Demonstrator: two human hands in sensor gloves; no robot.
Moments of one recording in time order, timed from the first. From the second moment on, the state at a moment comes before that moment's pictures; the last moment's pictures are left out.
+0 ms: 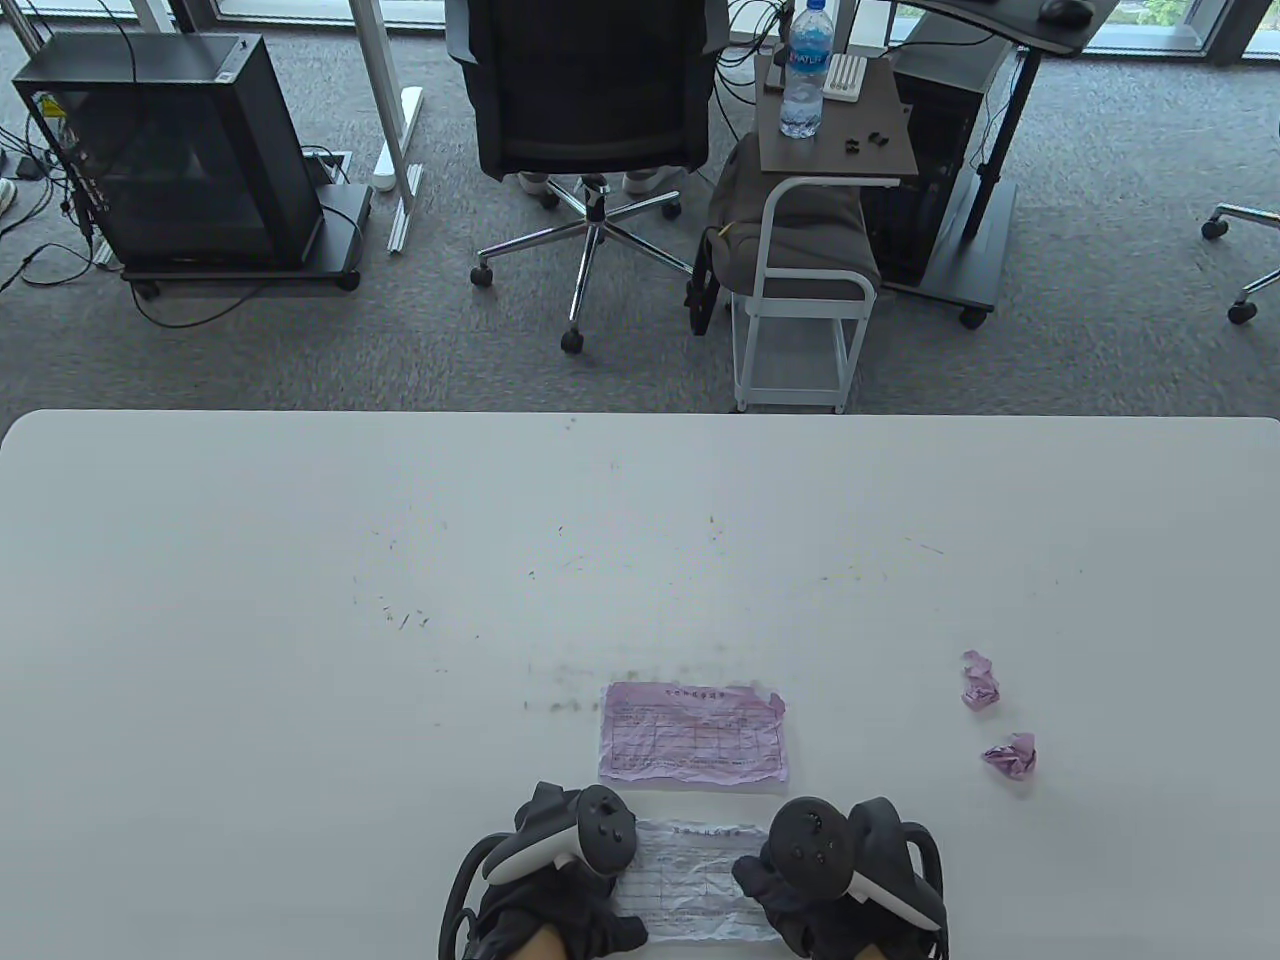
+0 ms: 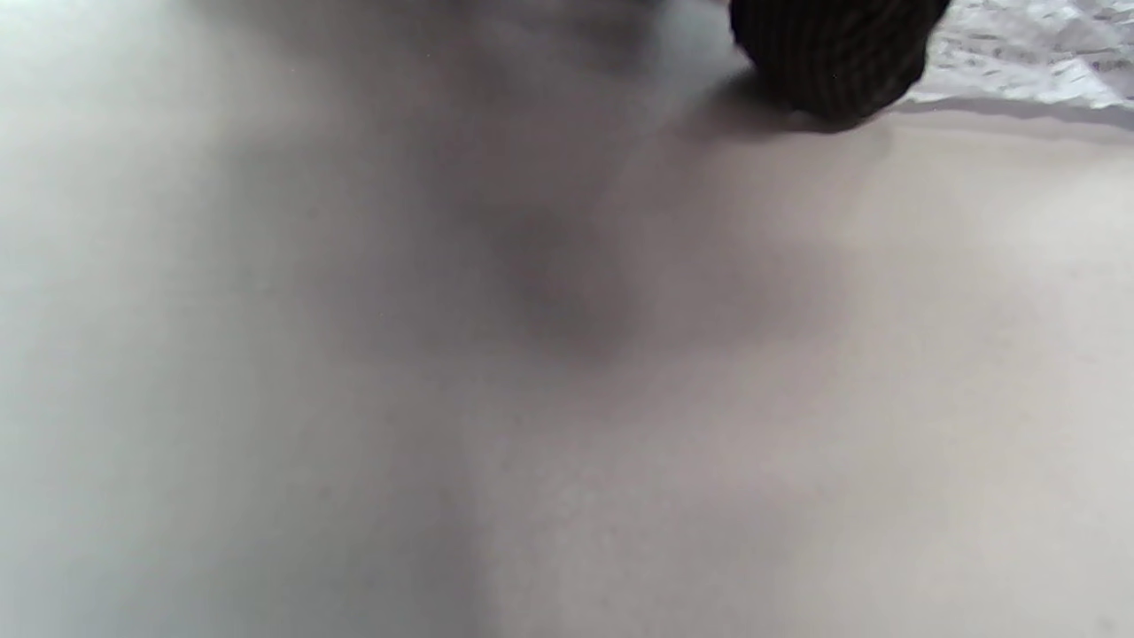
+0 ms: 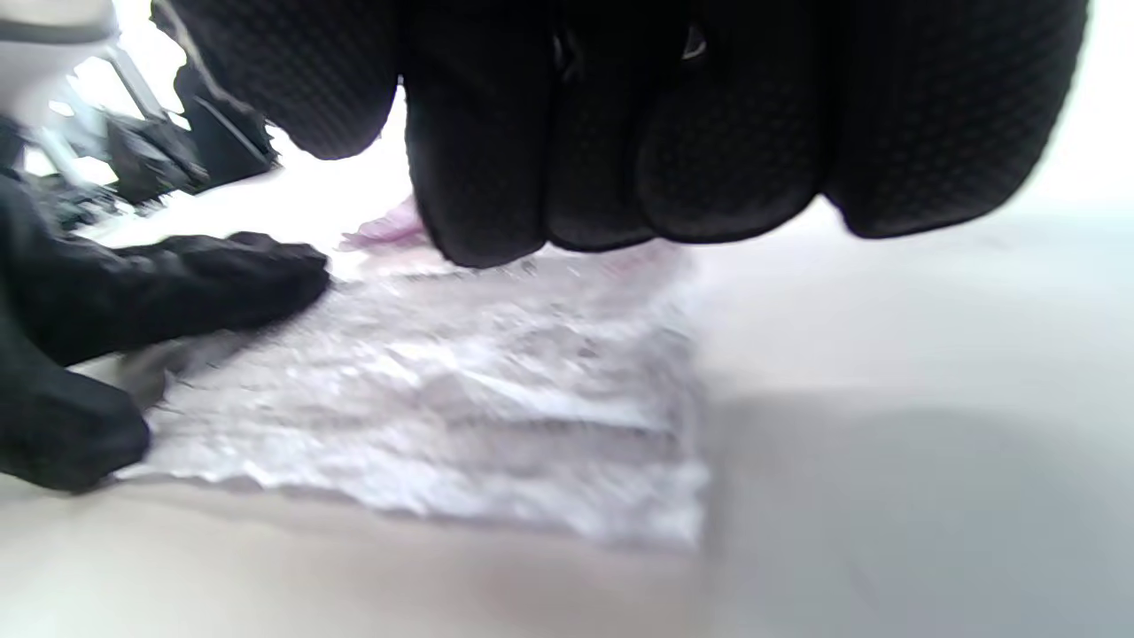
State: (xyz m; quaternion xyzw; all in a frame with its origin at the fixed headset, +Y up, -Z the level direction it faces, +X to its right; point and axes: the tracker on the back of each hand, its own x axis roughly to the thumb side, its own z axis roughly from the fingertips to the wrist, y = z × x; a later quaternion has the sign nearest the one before) left_hand -0.105 -0.794 -0.220 -0.44 -0.14 0.08 0.88; right_hand 0.117 -0.738 -0.206 0.18 0.10 0.97 0.14
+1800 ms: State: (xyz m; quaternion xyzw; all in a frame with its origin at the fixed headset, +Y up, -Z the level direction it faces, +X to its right) left_hand -0.106 -0.795 -0.220 -0.44 -0.14 0.08 0.88; right_hand 0.070 -0.756 -0.195 0.32 0.20 0.92 0.11
